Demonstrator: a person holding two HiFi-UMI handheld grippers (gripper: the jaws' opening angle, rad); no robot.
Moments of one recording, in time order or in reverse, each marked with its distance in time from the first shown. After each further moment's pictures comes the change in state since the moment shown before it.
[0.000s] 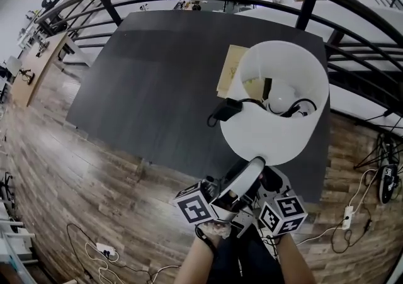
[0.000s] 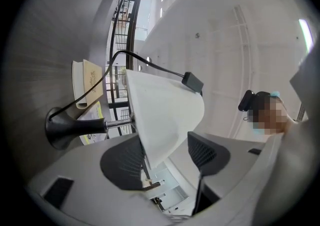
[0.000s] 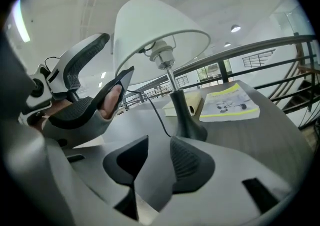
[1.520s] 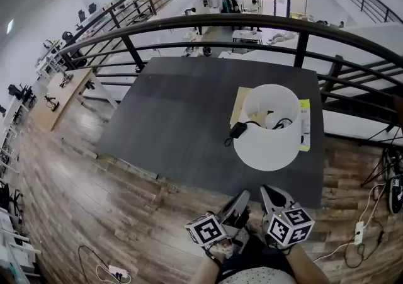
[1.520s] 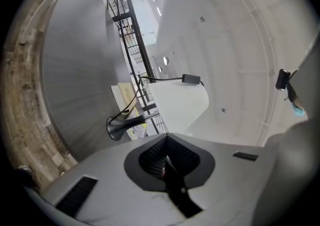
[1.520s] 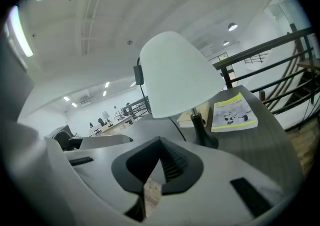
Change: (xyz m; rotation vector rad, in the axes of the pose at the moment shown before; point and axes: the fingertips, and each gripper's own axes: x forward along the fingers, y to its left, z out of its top) left arm -0.087 -0.016 -0.023 0.160 0.057 0.376; right arm -0.070 0.068 0.057 0.059 -0.054 0.065
